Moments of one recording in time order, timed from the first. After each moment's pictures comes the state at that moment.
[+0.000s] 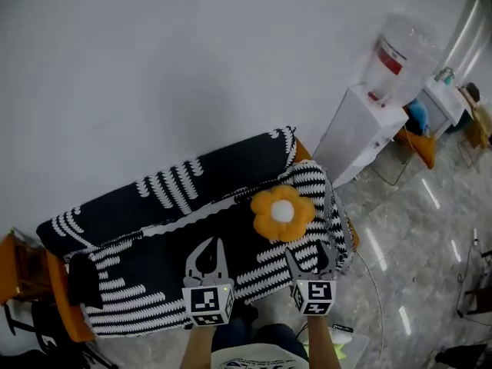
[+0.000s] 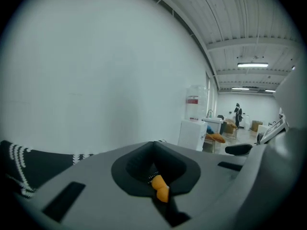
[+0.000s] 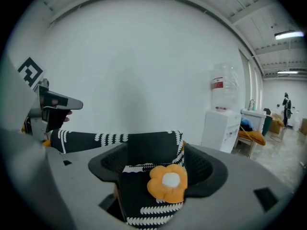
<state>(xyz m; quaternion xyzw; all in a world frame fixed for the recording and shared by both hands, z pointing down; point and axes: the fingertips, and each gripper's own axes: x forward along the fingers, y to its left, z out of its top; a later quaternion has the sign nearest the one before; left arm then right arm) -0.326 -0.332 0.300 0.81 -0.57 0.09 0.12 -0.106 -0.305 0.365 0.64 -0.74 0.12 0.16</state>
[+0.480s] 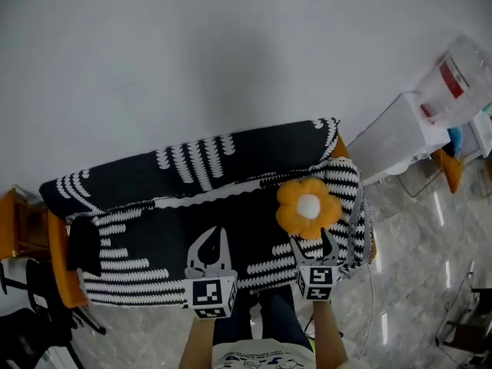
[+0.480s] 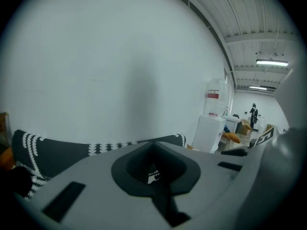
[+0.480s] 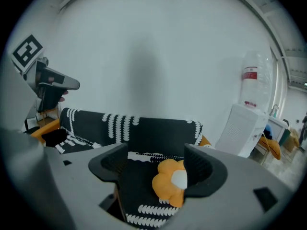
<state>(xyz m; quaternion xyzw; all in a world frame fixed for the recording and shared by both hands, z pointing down) -0.402 -0.385 0.352 0.75 -0.63 0.10 0.17 -0.171 -0.397 0.448 0.56 -0.78 0.13 0.26</state>
